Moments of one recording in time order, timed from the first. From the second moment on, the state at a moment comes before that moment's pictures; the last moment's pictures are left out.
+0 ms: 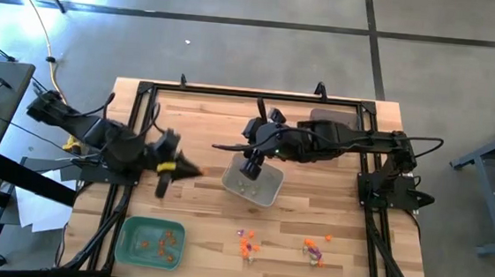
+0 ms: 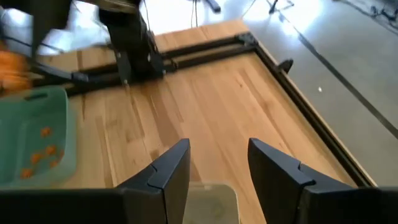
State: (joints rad) left arm -0.41 0.98 1.07 -0.40 -0.35 -0.60; right arm 0.15 1.82 2.10 -0.94 0.43 0.29
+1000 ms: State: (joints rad) left arm -1.05 1.41 1.07 -0.92 -0.16 -2.08; right arm 0.15 1.82 2.10 -1.09 0.41 0.26
